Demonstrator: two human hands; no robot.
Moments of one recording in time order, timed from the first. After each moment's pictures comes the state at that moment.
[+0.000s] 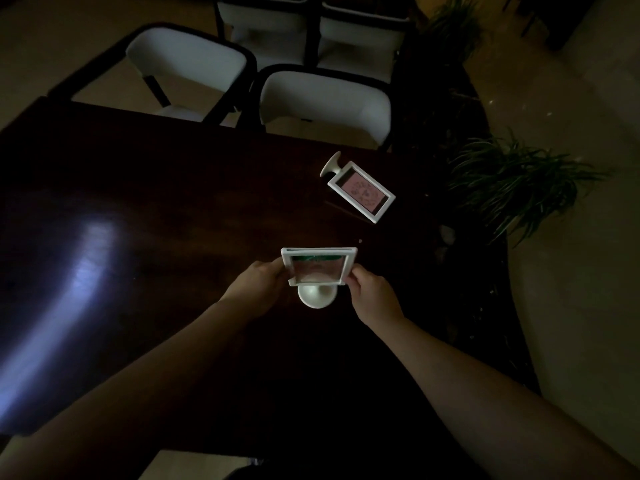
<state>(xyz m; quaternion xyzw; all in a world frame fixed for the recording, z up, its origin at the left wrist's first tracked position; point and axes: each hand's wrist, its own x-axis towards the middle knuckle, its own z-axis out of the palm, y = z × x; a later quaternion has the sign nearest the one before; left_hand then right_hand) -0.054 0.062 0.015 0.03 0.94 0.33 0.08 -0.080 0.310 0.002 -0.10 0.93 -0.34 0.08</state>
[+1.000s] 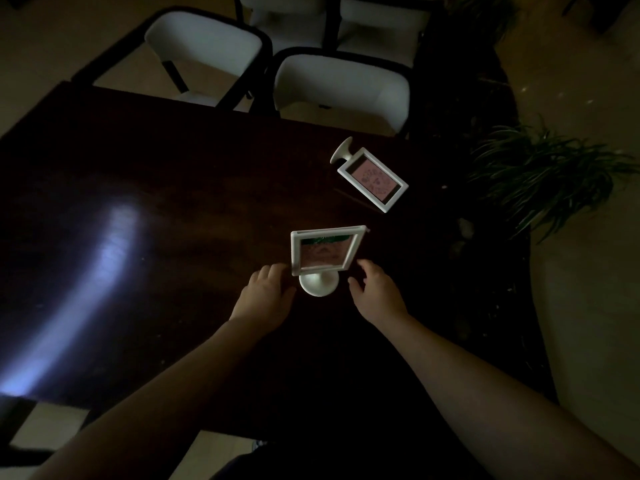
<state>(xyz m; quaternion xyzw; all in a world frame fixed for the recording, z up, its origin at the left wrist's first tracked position) -0.013 0.093 -0.018 -0.09 0.95 0.30 0.08 -0.082 0.322 -0.029 -0.06 0.94 -0.31 0.14</state>
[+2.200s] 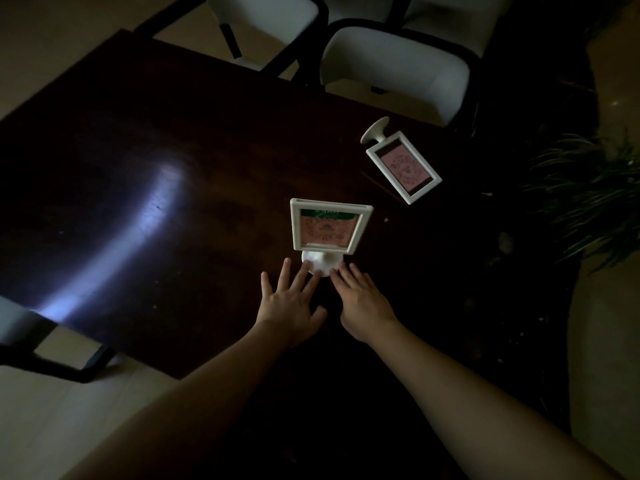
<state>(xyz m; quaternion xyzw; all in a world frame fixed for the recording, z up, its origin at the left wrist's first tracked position) 0.013 0.176 -0.061 -0.09 0.97 0.08 0.19 -0.070 0.331 -0.071 -0.36 0.90 -0.09 0.21</state>
